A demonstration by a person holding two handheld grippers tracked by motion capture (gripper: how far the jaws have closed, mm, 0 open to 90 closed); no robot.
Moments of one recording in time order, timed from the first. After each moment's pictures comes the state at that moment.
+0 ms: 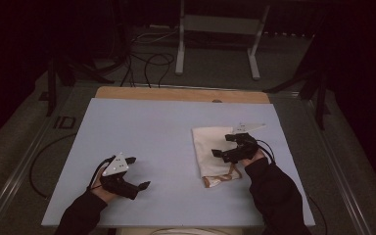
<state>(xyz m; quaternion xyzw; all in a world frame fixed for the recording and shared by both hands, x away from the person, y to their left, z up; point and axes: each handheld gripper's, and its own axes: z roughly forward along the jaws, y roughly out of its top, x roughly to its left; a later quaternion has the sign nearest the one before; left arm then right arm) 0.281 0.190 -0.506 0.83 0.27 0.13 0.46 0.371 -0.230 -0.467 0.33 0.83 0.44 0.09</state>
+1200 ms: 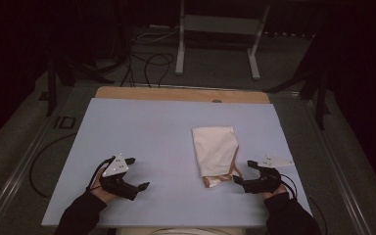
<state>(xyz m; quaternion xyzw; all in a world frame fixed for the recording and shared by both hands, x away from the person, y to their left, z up) 0.281 0.191 -0.508 0.84 0.27 0.13 0.46 0.286 -0.295 -0.509 0.38 0.80 0.45 0.14</state>
